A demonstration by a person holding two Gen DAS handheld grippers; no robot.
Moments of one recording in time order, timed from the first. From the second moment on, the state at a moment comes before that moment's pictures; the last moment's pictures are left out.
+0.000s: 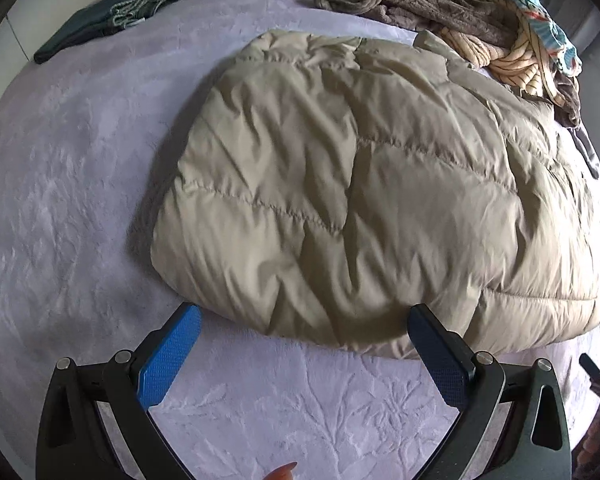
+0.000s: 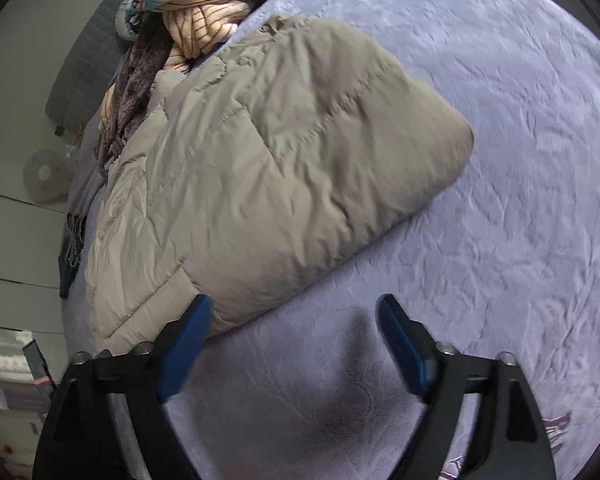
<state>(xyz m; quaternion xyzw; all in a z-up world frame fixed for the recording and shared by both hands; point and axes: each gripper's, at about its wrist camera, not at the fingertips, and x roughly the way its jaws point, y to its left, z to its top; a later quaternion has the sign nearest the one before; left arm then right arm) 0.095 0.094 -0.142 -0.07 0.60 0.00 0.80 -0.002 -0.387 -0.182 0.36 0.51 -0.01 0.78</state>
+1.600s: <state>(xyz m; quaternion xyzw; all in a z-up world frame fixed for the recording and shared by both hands) 0.150 0.152 -0.203 -0.40 0.54 -0.06 0.74 0.078 -0.370 -0.230 0.59 0.44 0.11 0.66</state>
